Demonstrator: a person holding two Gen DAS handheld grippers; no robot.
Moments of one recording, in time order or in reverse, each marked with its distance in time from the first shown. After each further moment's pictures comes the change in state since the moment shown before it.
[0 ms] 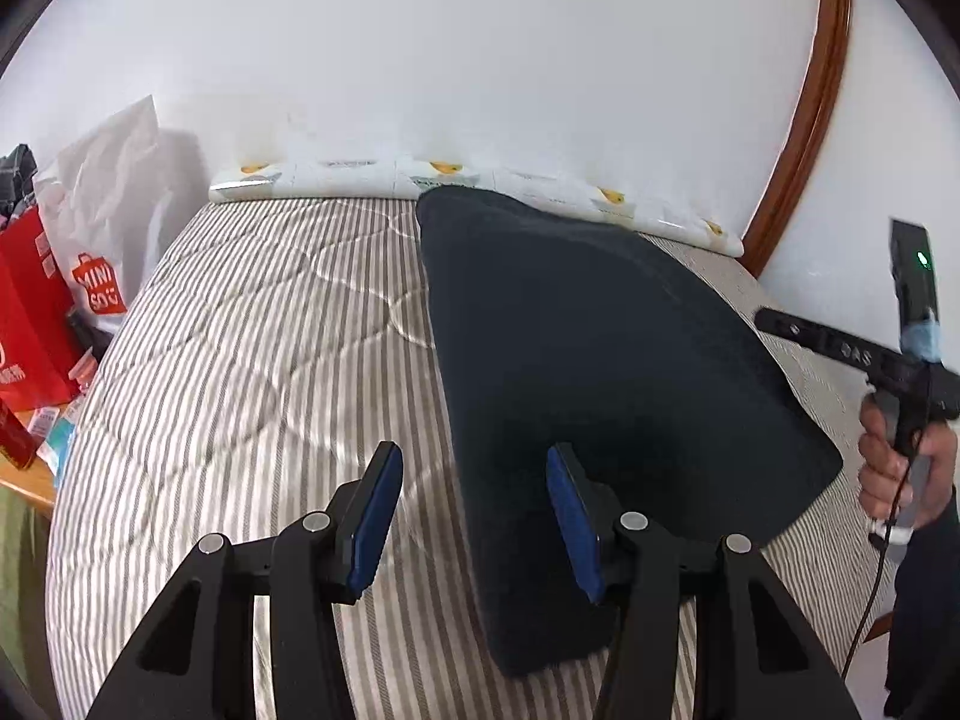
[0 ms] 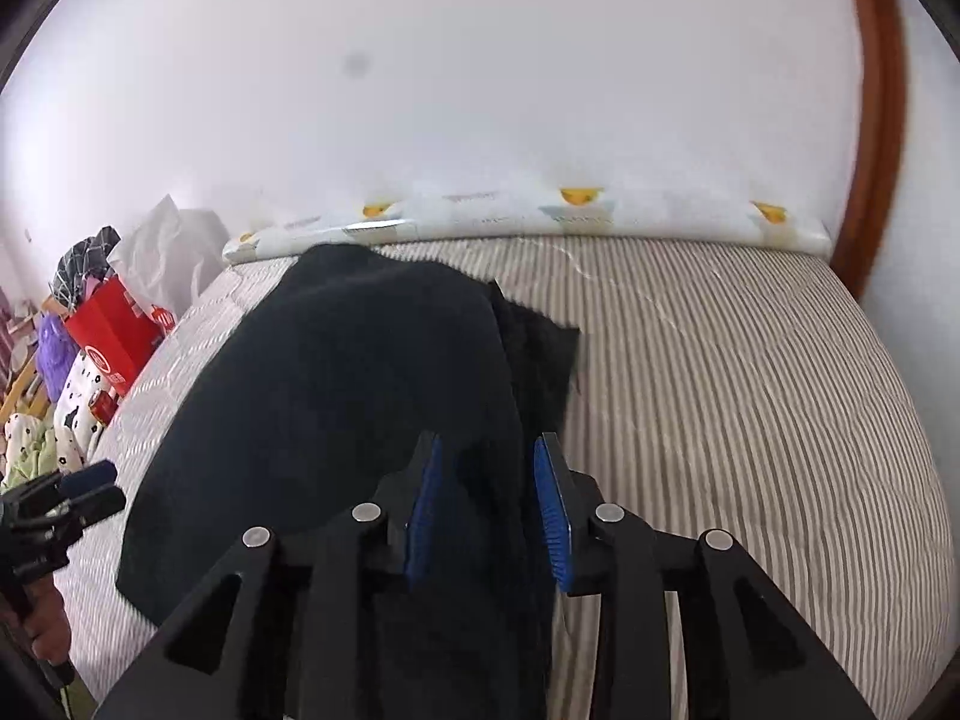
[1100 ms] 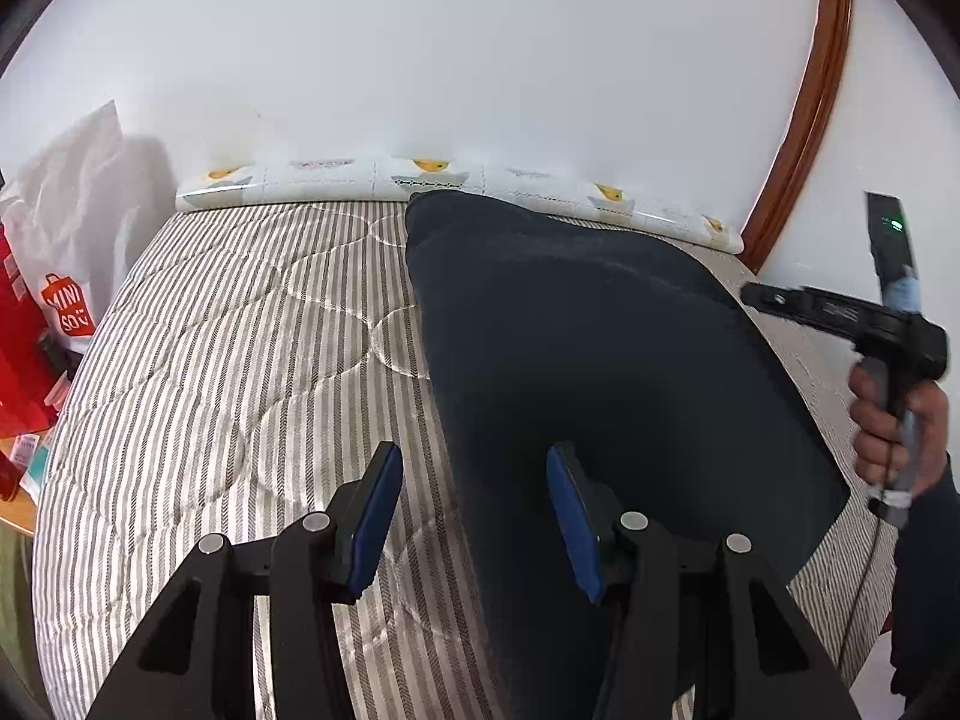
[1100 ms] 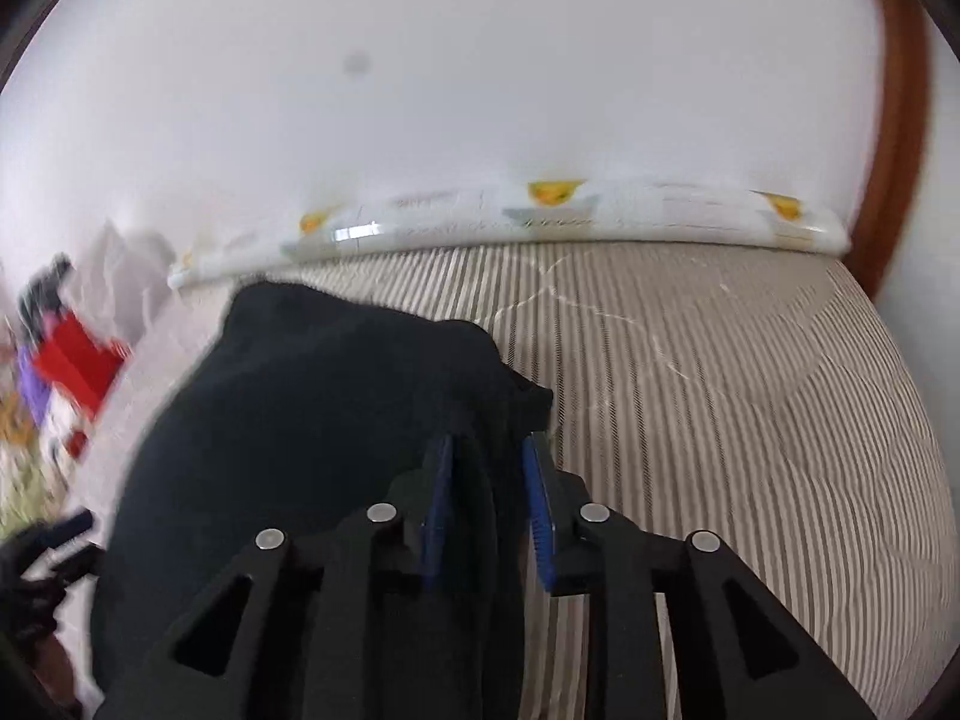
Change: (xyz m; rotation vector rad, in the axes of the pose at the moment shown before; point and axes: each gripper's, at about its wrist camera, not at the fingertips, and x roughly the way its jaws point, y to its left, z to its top) left arm 0.026 -0.002 0.020 0.022 0.014 -0.035; right arm 0.037 -0.029 0.035 0.094 0.033 0.019
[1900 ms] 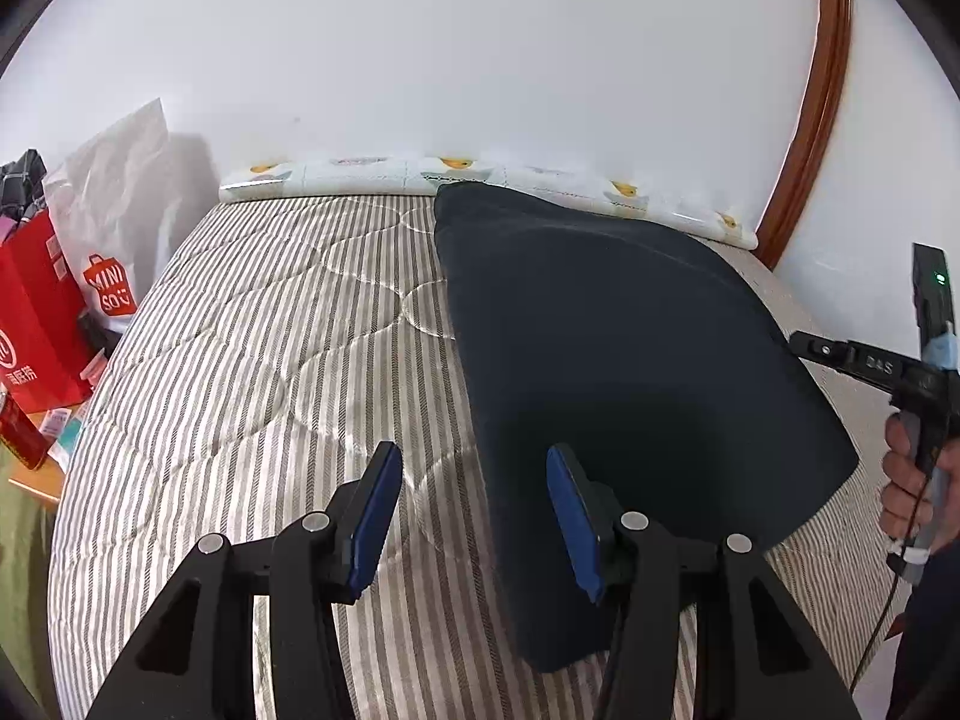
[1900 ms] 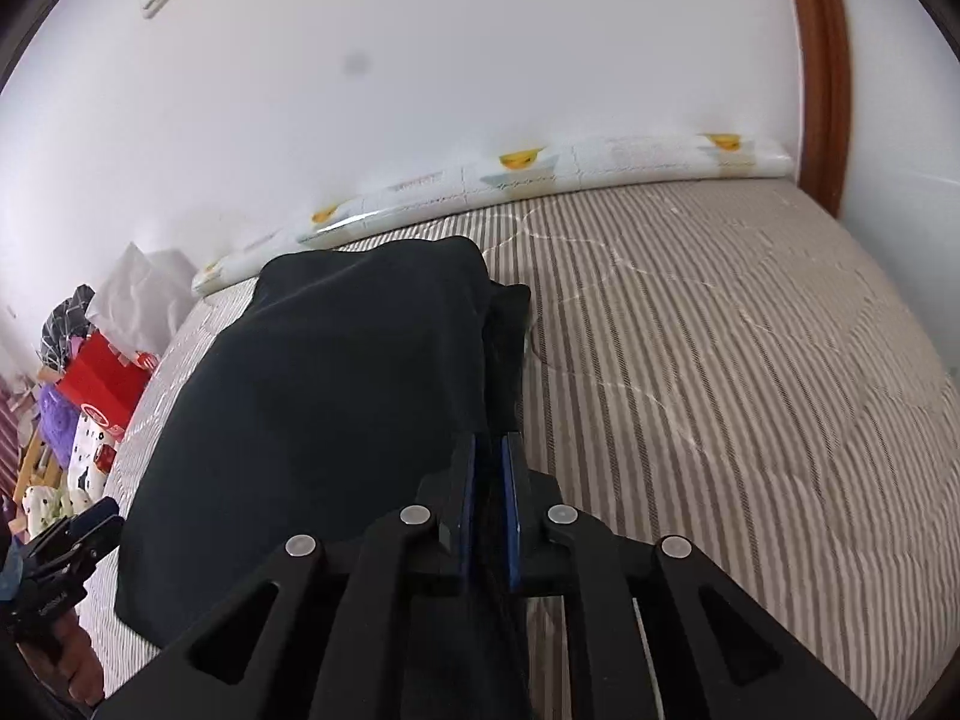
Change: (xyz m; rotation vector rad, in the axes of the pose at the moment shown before) left arm -0.028 -0.004 -0.031 -0.011 -0.022 0.075; right arm -0.037 -0.005 -0.065 0.081 -0.019 -0.020
